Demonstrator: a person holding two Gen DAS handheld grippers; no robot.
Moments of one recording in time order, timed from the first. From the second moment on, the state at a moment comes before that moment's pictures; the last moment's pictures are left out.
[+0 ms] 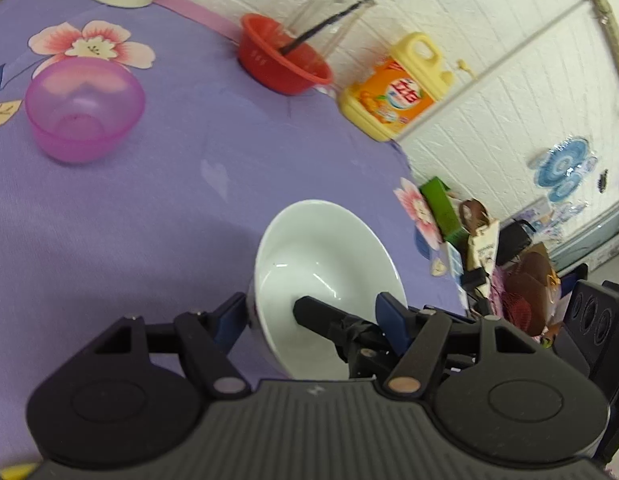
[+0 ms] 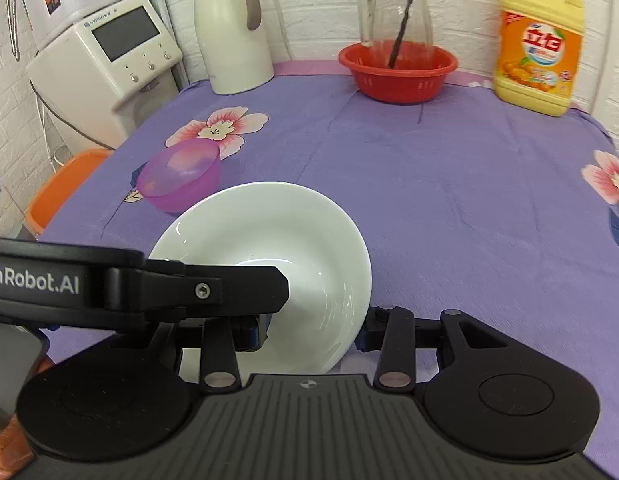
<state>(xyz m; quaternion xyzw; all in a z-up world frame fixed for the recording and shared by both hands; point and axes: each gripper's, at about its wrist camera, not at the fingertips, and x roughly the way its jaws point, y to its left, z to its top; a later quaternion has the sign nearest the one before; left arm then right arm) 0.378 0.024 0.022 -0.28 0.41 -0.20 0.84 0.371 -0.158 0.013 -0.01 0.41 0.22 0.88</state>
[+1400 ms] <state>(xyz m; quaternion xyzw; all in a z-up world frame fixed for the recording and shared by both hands) 0.239 -0.042 0.039 -0.20 0.40 -0.28 0.85 0.200 -0.261 0.000 0.05 0.39 0.16 0.90</state>
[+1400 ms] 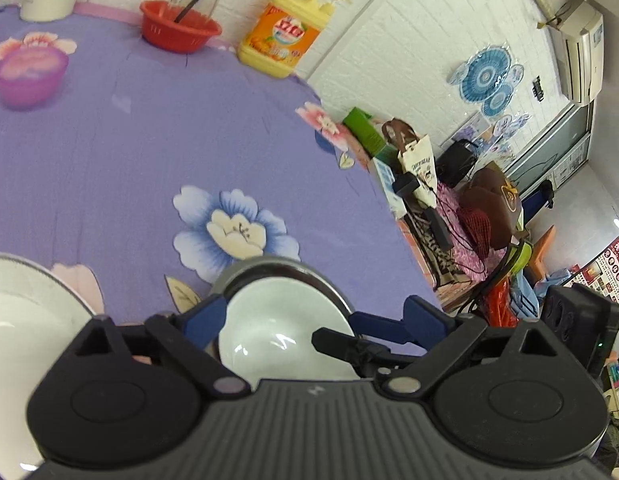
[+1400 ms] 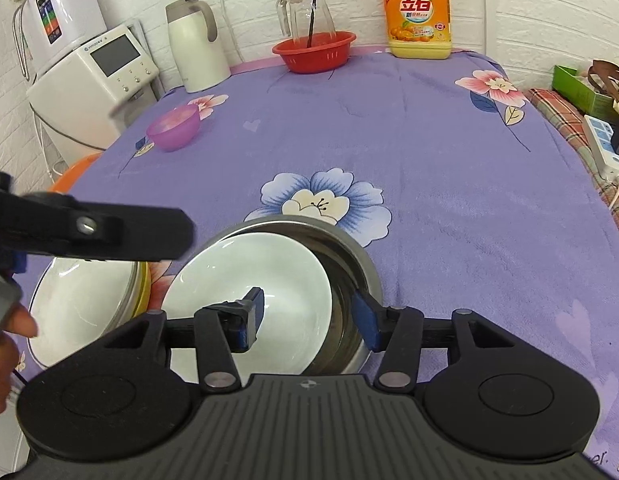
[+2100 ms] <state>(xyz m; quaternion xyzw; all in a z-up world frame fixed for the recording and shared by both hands) 0.315 0.131 0.052 -0.13 0.37 -0.10 0.91 0.267 -0.189 0.036 -0.03 0.34 0.21 0.92</state>
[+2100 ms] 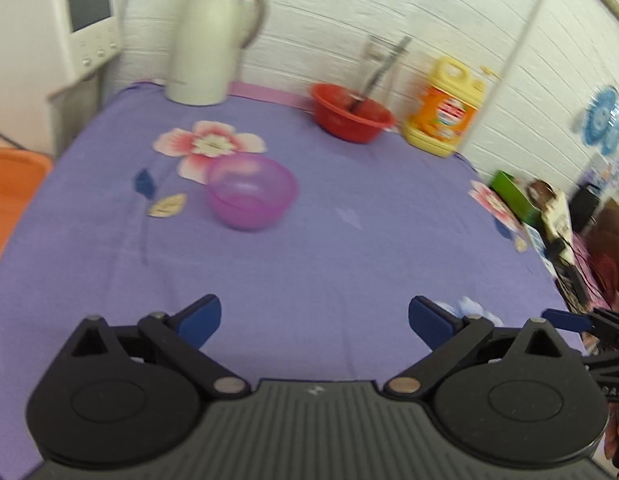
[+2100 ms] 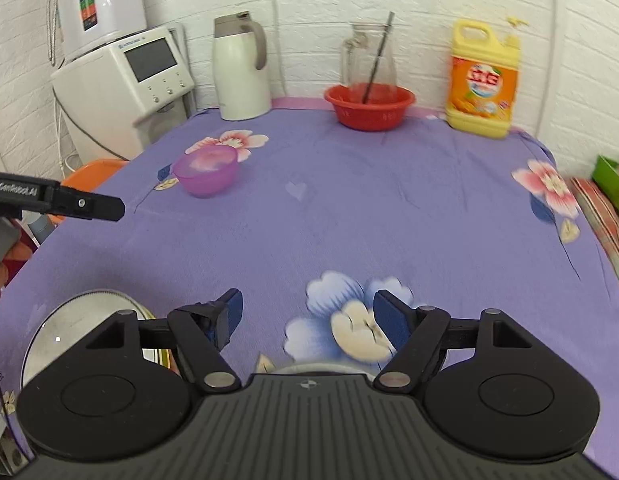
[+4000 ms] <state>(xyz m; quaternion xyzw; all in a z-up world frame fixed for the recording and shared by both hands) 0.430 0.111 0.062 -0.08 0.30 -0.16 0.94 0.387 -0.032 0.039 -0.14 0.26 0.28 0.91</state>
